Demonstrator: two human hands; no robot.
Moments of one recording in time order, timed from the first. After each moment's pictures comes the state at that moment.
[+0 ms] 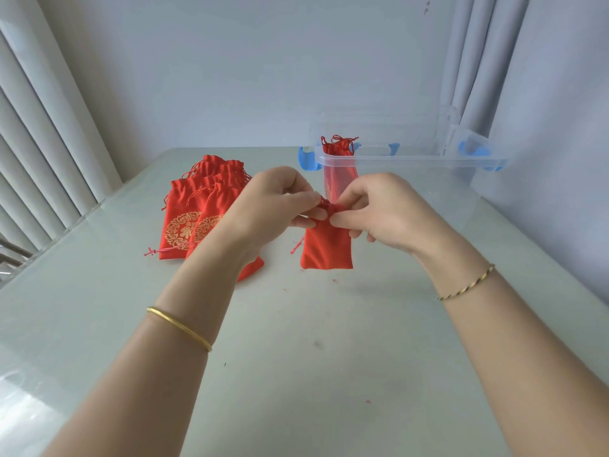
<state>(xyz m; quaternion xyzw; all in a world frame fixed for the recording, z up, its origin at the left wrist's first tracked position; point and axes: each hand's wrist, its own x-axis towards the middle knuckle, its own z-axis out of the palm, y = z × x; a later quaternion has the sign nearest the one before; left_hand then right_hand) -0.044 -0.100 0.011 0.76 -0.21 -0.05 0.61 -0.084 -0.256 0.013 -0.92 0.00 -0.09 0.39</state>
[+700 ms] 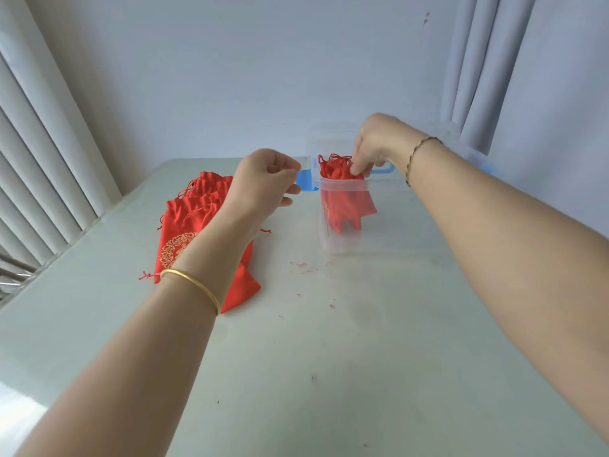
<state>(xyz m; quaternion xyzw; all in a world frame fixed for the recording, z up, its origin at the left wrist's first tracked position) 0.013 -0.117 0.036 0.79 -0.14 0.06 0.59 0.046 -0.300 0.088 -0.99 0.10 -0.03 0.14</state>
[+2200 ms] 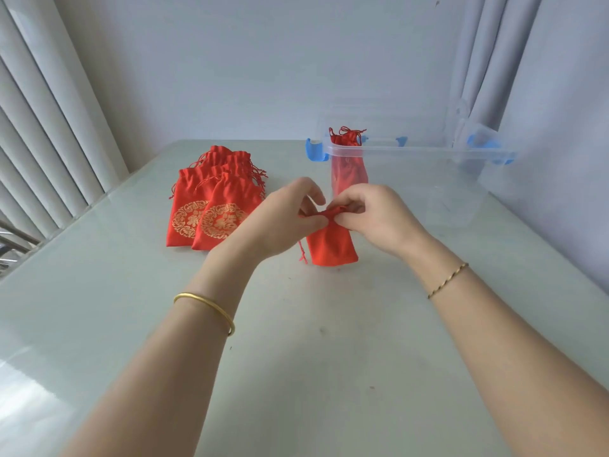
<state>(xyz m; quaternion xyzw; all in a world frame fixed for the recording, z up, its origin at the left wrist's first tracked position) -0.027 -0.097 -0.024 0.88 -0.30 0.03 0.36 -0.061 -0.259 -0.026 -0.90 -0.08 -0.14 0.41</state>
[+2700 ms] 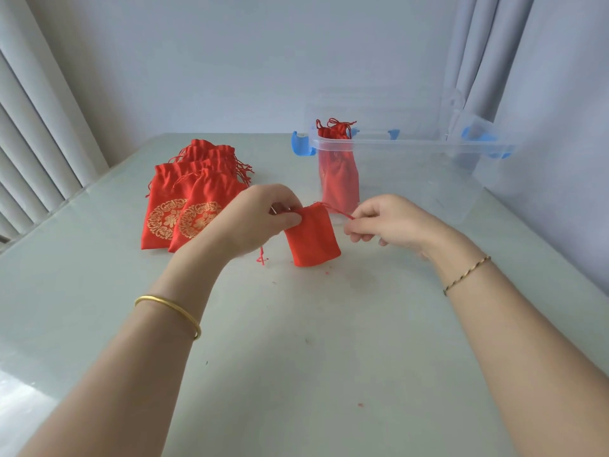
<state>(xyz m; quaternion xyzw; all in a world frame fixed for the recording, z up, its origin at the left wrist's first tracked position) -0.008 -0.092 -0.030 0.89 -0.29 0.03 0.34 -0.056 -0.298 -0.033 -0.91 0.02 0.01 0.41</state>
